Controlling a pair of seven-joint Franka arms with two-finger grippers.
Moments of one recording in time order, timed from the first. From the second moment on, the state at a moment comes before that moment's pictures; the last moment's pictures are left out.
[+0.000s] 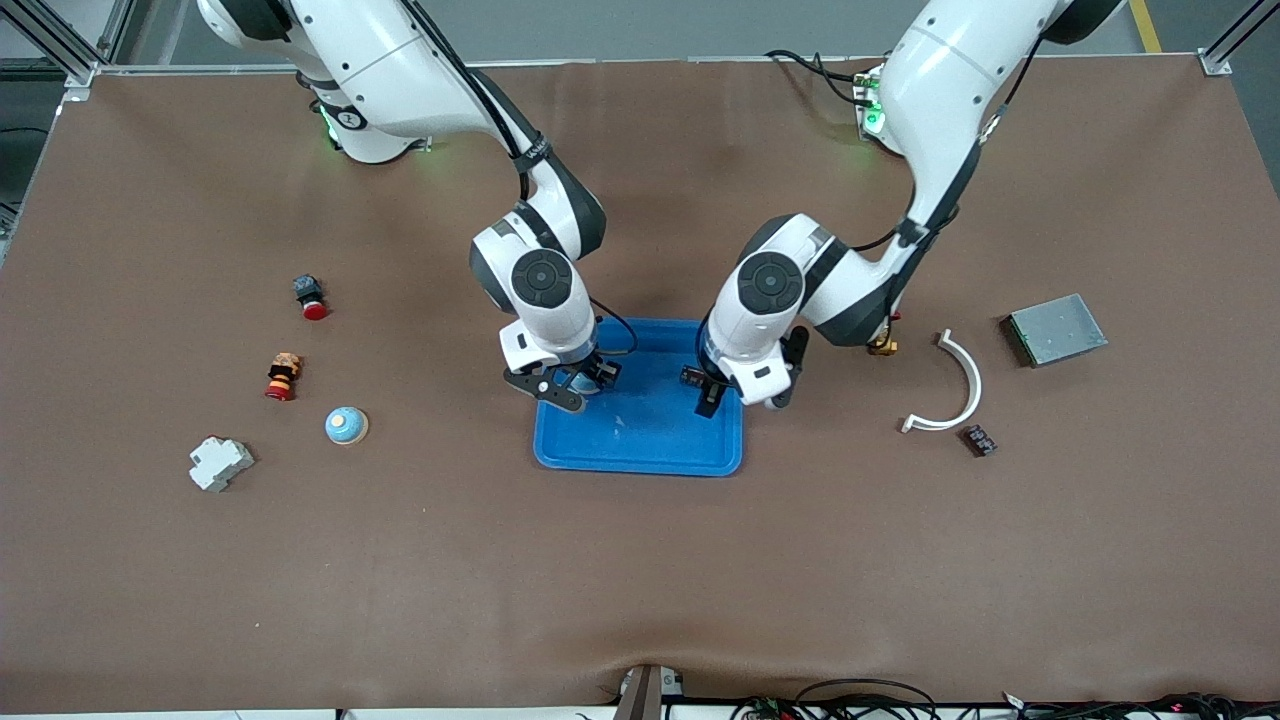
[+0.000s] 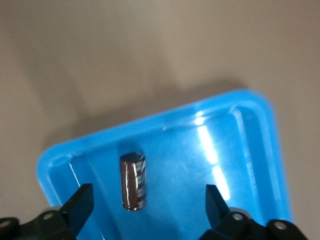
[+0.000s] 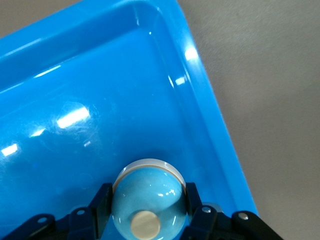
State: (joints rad) left arm -0.34 0.59 -0.32 -1.69 0.15 2.29 -1.92; right arm 0.68 0.67 0.00 -1.71 0.03 2.40 1.09
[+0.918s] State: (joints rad) left arm -0.05 0.45 -0.30 -1.69 0.20 2.00 -1.40; right arm 0.69 0.70 0.00 -1.69 0.03 2.41 1.11
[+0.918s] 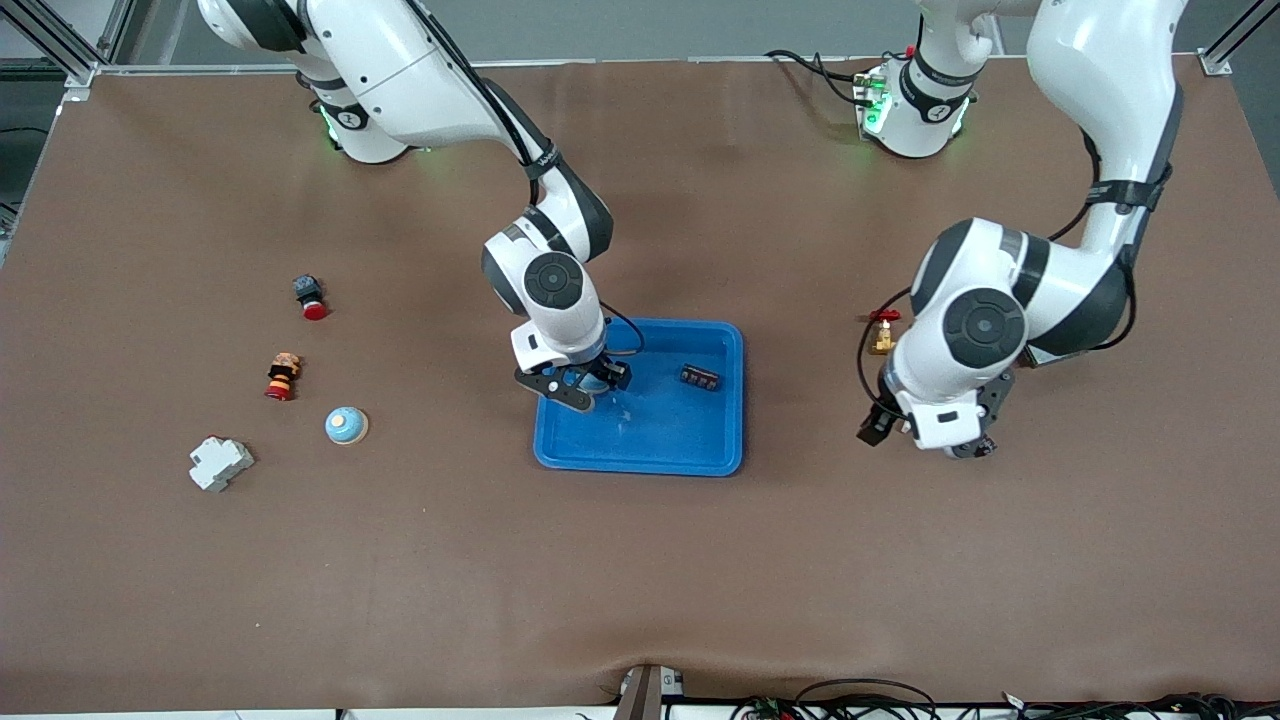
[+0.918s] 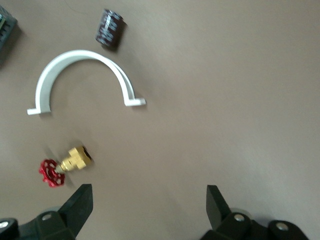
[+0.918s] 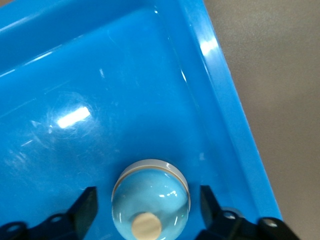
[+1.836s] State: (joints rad) left arm 0.13 0.56 -0.30 -1.73 0.29 2.13 -1.39; right arm 0.45 0.54 -0.04 -1.51 0.02 1.96 0.63
